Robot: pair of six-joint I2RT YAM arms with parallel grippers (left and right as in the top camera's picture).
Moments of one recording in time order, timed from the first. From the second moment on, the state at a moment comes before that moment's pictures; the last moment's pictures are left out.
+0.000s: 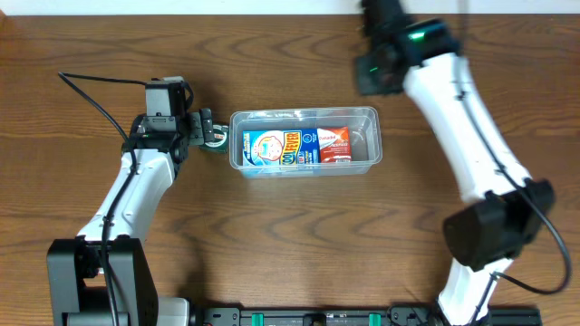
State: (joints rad) left arm -0.01 1.58 0.98 -0.31 -0.17 -0.09; right arm 0.32 1.98 2.04 -1.24 0.12 0.25
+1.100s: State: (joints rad) left arm -0.01 1.58 0.98 -0.31 -0.17 -0.09; right arm -0.12 1.97 1.68 -0.94 -0.02 -0.04
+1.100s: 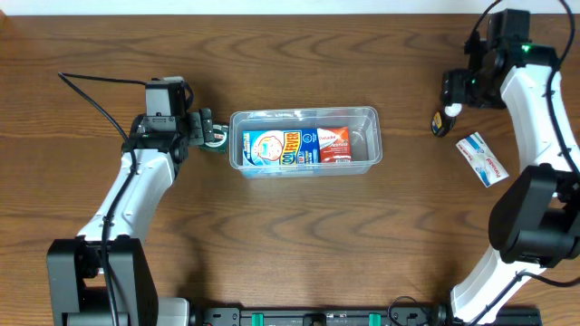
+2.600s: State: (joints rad) left arm -0.01 1.58 0.98 -0.31 -0.17 -0.09; right arm -0.07 1.97 1.52 -0.77 0.02 -0.10
